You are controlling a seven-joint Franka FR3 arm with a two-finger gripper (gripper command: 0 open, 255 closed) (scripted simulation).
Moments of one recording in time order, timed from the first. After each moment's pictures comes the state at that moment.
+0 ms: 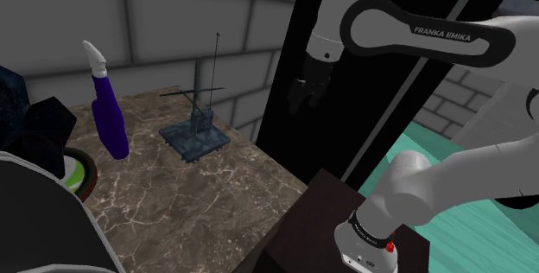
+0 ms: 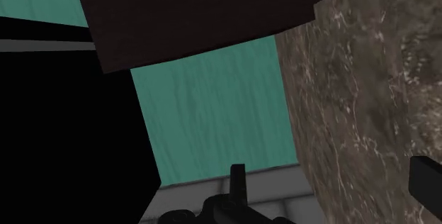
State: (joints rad) arm 0.07 -0.65 0.09 -2.35 0.04 1.69 0.31
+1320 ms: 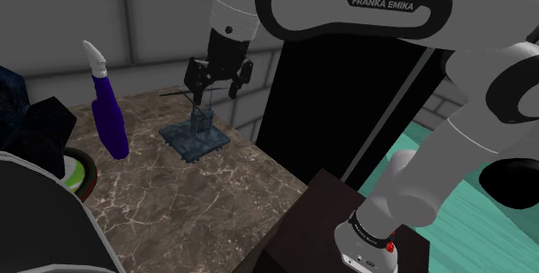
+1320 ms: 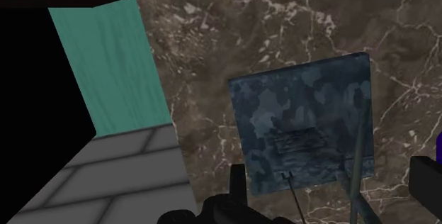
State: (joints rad) arm 0.14 -0.12 0.41 -1.83 -0.01 1.83 0.72
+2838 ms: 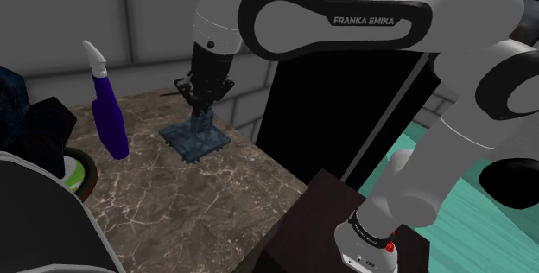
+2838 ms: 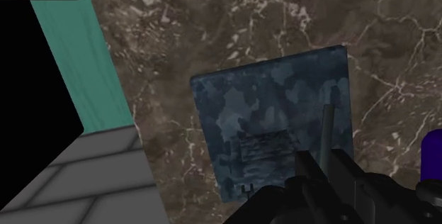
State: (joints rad) arm 0.16 -0.06 0.44 -1.83 -0.05 1.91 0.78
